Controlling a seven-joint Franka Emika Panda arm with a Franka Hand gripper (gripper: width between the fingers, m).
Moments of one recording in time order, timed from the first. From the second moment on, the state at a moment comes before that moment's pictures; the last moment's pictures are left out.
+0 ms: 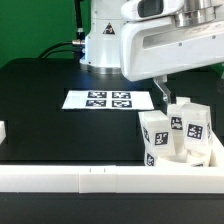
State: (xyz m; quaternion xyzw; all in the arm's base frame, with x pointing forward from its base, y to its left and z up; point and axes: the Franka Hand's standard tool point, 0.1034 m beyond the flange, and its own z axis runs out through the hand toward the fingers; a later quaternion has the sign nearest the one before) arm 0.621 0.101 0.114 -0.99 -0.12 -0.05 0.07
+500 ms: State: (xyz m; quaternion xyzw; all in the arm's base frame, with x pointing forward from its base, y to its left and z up) arm 0.624 0.088 0.109 -0.94 -0.32 -0.06 0.02
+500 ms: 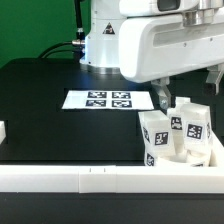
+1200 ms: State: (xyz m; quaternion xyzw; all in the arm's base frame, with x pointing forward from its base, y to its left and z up) arm 0.627 0.107 0.088 -0.90 -0.44 -0.05 0.00
